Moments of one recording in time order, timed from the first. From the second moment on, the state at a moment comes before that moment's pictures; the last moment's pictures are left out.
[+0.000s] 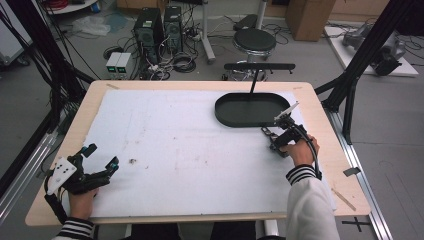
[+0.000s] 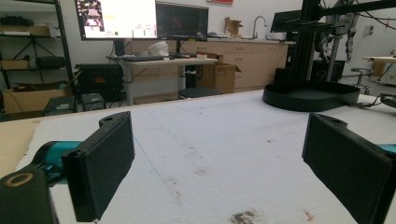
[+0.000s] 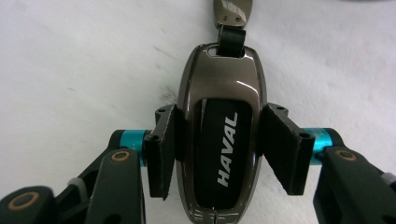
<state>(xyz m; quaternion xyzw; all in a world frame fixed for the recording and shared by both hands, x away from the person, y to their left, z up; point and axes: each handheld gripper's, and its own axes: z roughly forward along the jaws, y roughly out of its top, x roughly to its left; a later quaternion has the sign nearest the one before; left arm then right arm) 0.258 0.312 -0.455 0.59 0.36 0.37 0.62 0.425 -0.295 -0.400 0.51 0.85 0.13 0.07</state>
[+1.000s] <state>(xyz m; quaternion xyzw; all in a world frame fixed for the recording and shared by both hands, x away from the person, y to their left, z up) 0.258 0.312 -0.455 0.59 0.36 0.37 0.62 0.413 -0.301 -0.351 0.45 0.79 0.35 0.21</state>
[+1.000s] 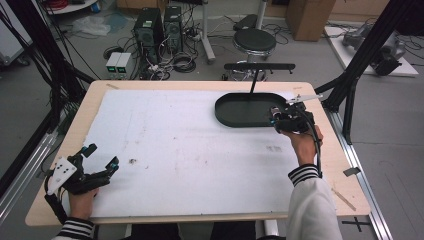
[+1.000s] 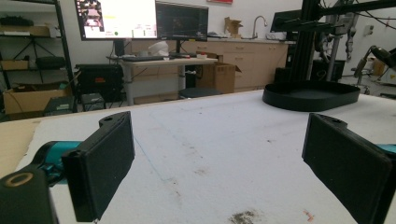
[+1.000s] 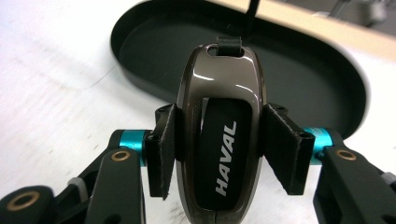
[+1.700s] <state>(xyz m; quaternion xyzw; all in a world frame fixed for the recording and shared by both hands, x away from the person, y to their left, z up) 0.258 0.312 -0.455 0.59 0.36 0.37 0.63 0.443 -0.289 -0.297 0.45 0.75 0.39 0.27</state>
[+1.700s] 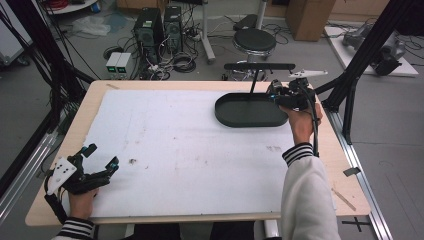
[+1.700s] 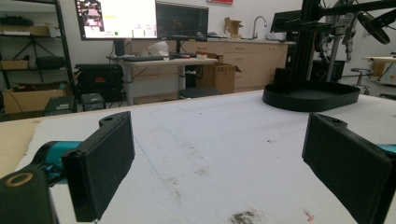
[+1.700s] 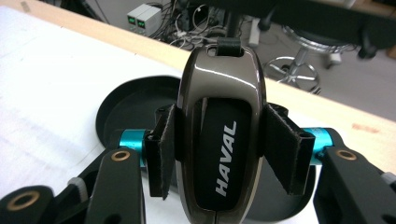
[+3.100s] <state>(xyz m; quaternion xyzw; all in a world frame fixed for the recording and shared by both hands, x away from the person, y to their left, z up) 0.259 0.313 -0.455 0.59 0.36 0.36 0.62 0.483 -0.288 -0.280 0.48 0.71 0.41 0.30</state>
